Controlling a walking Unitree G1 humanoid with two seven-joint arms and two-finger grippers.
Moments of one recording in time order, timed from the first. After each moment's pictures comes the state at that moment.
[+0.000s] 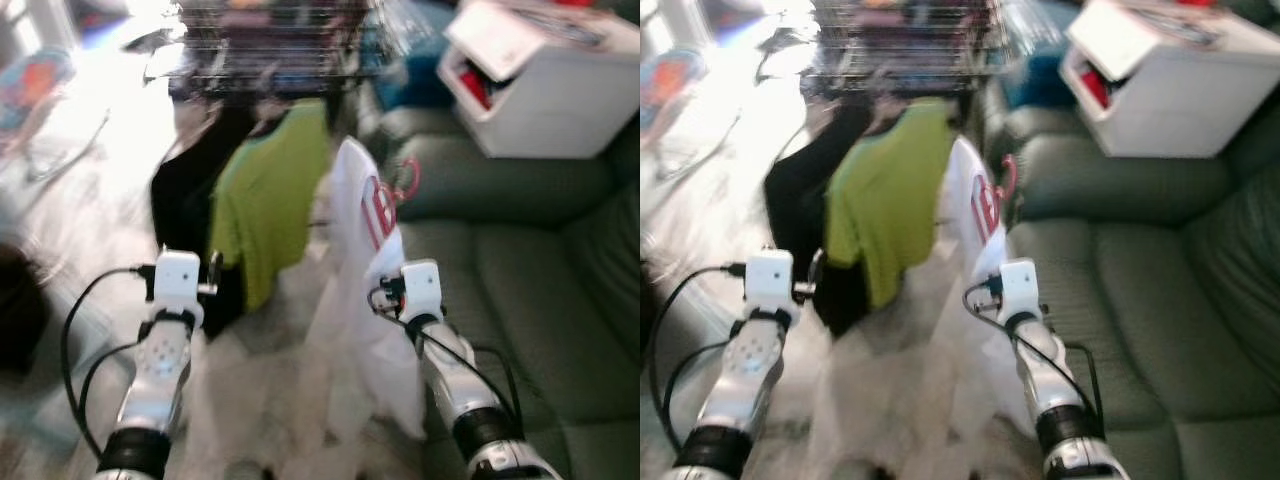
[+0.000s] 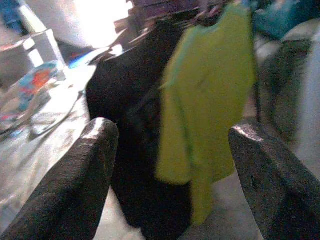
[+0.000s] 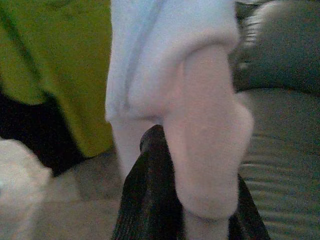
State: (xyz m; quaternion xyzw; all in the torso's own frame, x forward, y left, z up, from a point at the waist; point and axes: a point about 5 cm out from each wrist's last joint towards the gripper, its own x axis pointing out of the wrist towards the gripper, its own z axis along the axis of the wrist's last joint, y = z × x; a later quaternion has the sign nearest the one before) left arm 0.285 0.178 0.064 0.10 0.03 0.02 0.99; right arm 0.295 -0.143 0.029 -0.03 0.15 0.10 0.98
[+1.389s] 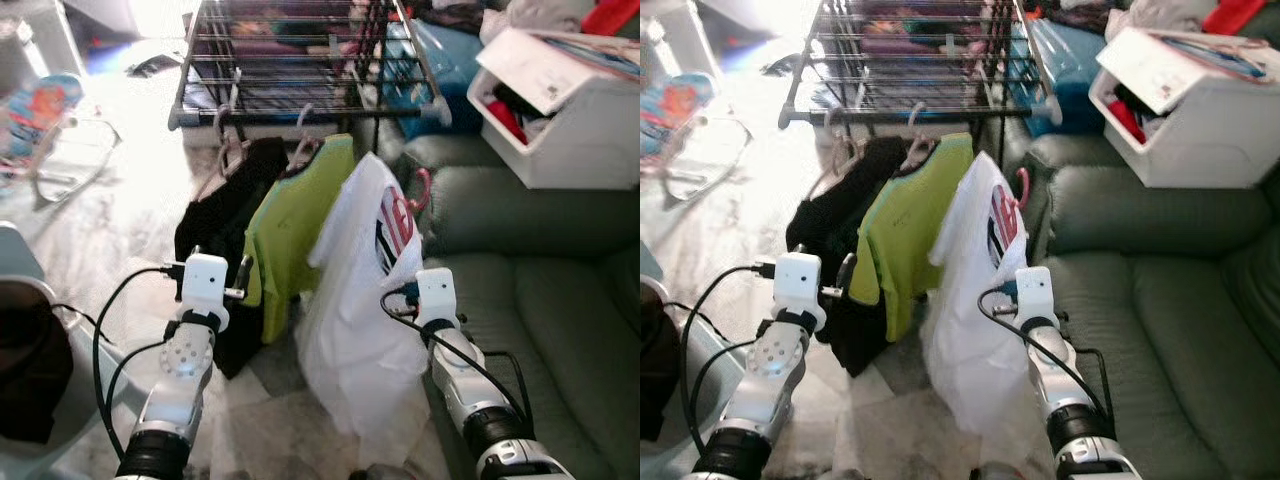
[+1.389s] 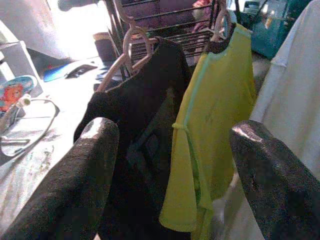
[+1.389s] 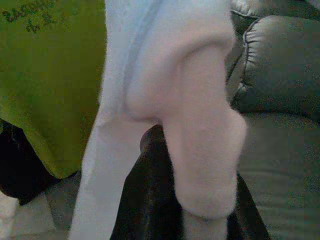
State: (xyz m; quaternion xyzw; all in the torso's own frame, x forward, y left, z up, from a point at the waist) left arm 0.282 0.155 0.062 0.08 0.03 -0.03 1.00; right arm 0.292 -0.162 0.018 -0.06 0.18 0.03 0.98
